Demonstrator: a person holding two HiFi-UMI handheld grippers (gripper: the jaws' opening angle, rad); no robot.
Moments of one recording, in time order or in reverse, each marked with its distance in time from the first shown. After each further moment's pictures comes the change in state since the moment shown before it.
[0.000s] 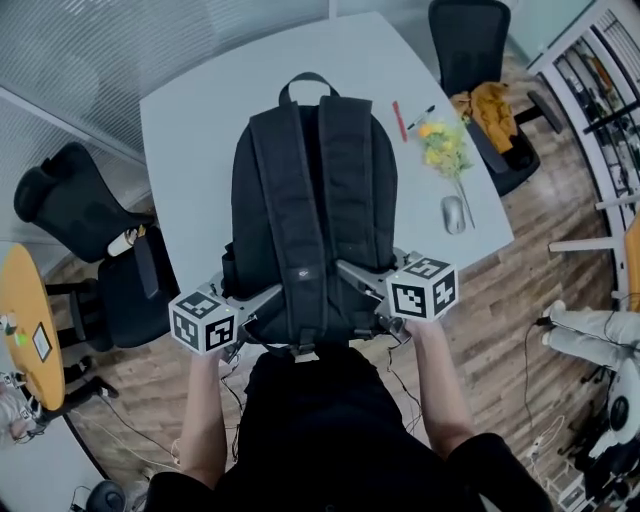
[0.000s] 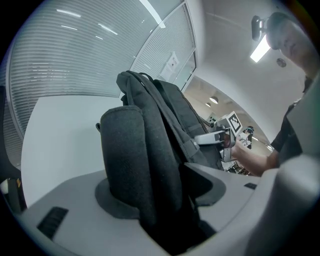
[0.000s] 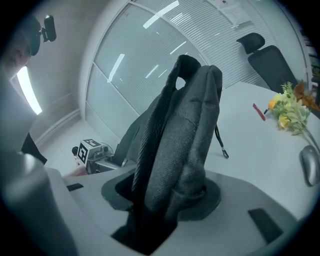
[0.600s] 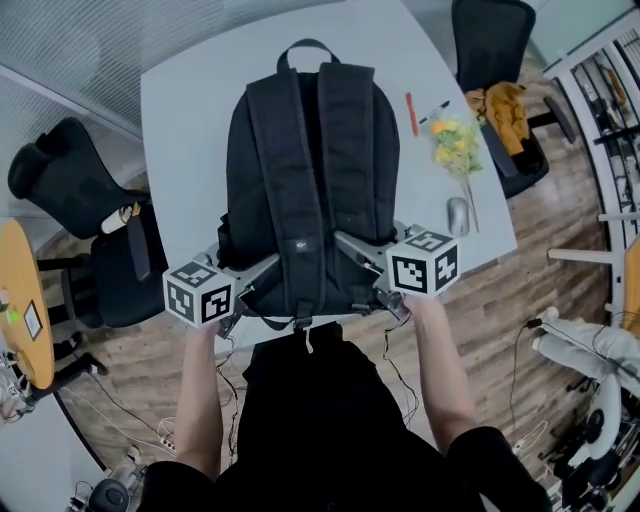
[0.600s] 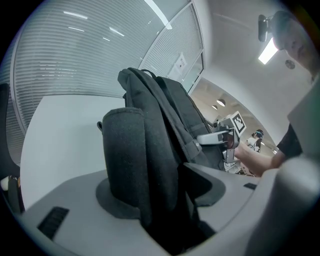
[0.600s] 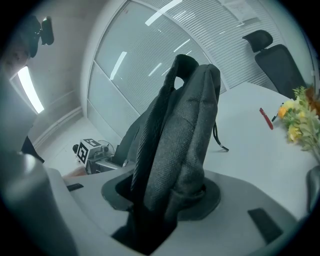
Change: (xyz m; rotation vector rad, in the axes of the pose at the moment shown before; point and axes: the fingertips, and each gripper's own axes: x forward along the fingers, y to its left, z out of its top) left arm 0.026 0.034 0.024 -0.047 -0.016 0.056; right arm 0.025 -0.032 0.034 -0.032 0.023 0.027
